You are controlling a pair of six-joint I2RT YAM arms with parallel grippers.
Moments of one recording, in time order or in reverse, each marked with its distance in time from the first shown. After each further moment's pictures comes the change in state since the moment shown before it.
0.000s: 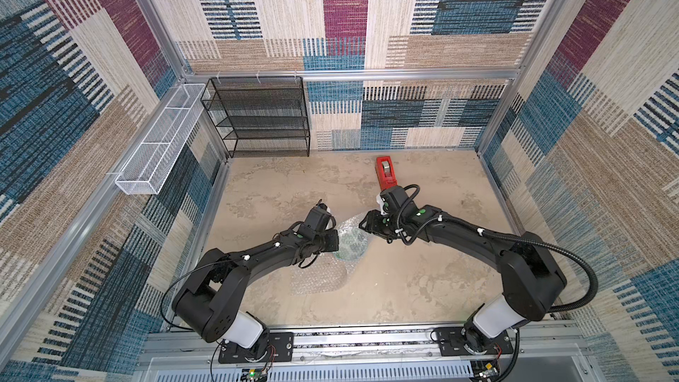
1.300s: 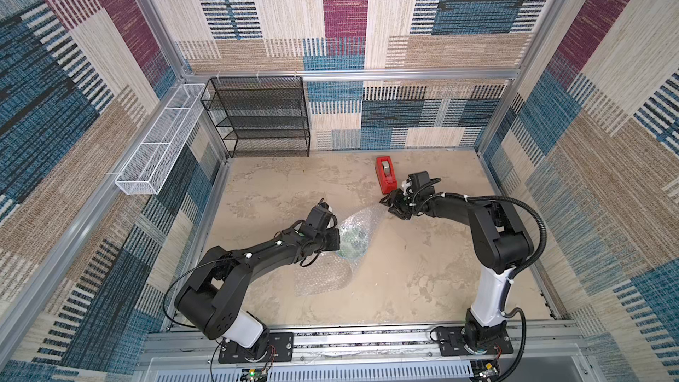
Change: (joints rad) left arm -0.005 0.020 0.021 -0.005 0.000 0.020; right arm -0.357 0.398 0.124 0.278 -0.211 0.049
